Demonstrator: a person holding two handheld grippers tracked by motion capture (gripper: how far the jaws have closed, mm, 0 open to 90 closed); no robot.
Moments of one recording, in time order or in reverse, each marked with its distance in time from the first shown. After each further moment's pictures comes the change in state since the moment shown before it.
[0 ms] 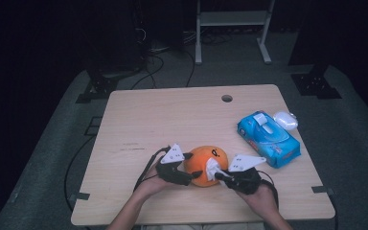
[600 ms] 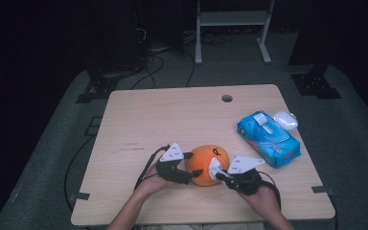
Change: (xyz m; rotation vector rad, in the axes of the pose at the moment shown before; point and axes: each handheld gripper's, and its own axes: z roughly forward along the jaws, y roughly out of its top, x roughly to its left) left arm 0.004 0.000 -0.001 -0.012 -0.006 -0.042; right arm 0.004 0.002 -0.002 0.046 -0.064 -0.071
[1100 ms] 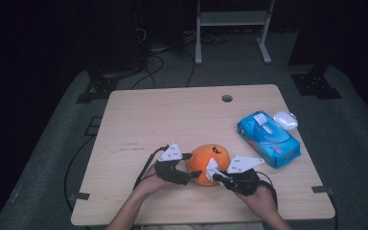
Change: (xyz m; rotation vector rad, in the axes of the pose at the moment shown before) left arm 0.004 -0.006 -0.001 0.004 -0.035 -0.019; right arm -0.002 -0.003 0.004 -0.045 0.072 0.059
